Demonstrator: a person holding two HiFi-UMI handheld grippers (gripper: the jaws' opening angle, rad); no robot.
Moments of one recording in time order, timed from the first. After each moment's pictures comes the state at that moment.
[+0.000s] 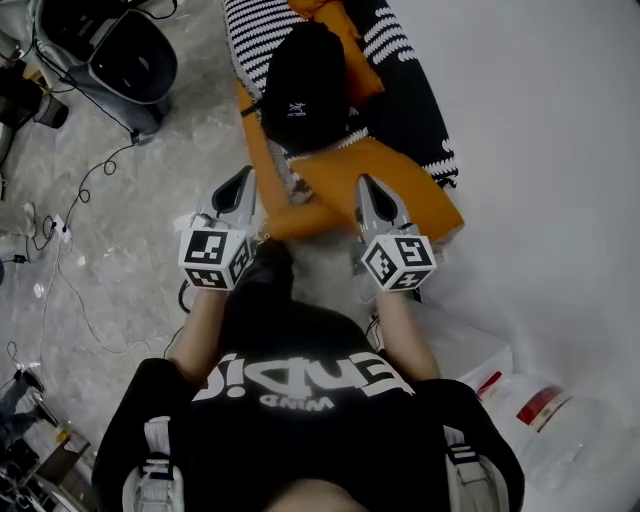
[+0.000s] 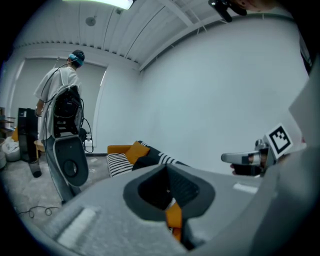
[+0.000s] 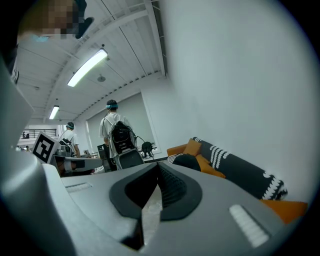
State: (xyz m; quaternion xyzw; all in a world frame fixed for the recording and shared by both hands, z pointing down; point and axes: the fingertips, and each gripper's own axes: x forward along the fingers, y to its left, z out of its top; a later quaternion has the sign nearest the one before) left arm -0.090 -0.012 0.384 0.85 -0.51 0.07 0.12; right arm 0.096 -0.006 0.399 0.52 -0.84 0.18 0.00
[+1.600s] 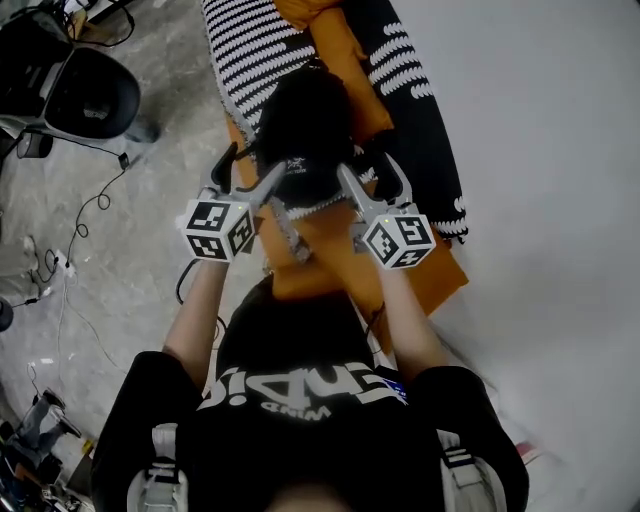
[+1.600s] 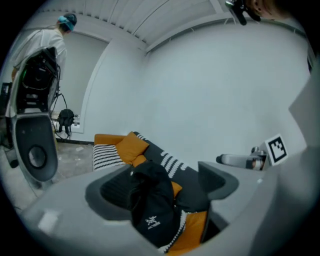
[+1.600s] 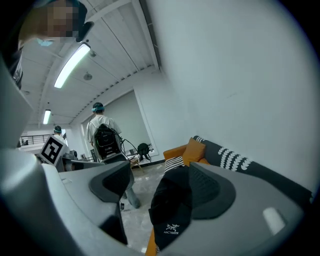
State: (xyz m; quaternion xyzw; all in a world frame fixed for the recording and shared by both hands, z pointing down) left arm -0.077 -0.352 0.444 0.86 -0.46 0.08 0.20; right arm 0.092 -0.336 0.445 0.51 -0.83 0.21 -0.01
